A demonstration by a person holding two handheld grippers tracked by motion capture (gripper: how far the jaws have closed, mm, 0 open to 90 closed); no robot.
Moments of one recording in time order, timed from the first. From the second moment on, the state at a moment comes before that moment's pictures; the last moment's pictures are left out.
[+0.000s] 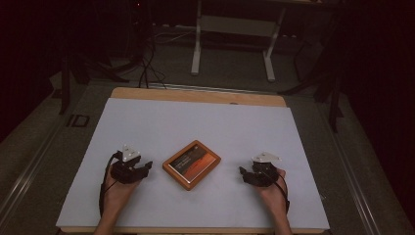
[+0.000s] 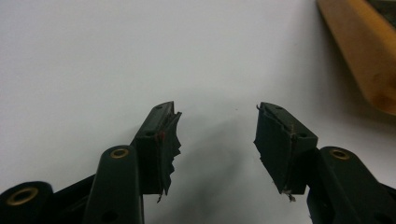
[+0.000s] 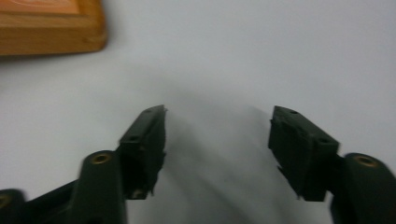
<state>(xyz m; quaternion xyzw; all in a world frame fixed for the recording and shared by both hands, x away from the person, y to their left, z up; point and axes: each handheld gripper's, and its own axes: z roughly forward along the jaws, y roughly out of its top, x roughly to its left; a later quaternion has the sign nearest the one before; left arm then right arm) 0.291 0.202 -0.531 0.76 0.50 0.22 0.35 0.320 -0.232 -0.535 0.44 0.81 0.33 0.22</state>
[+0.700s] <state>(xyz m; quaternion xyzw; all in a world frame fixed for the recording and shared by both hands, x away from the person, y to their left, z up) 0.274 0.203 -0.515 0.77 0.45 0.19 0.42 0.302 -0.224 -0.518 0.40 0.80 0.39 0.20</state>
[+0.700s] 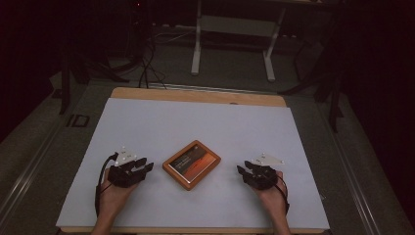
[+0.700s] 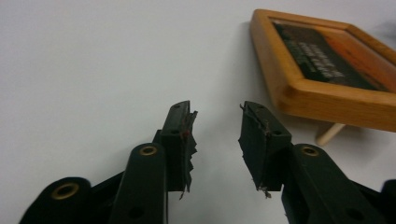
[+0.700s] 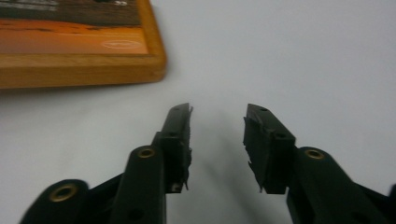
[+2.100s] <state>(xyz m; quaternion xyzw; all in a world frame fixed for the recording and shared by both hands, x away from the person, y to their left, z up) 0.263 0.162 -0.513 0.81 0.38 0.17 0.40 0.381 -0.162 -0.530 0.37 0.84 0.37 0.12</state>
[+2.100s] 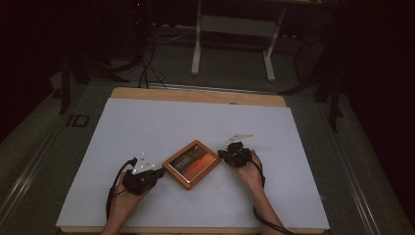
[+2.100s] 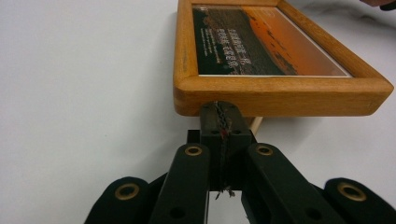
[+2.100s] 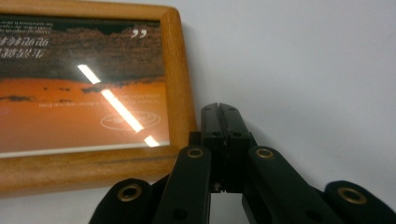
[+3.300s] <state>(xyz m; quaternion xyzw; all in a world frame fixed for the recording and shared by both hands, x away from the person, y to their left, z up) 0.321 0.160 -0.523 0.77 0.44 0.16 0.43 0.297 -0.165 -0.514 0.26 0.89 0.37 0.11</state>
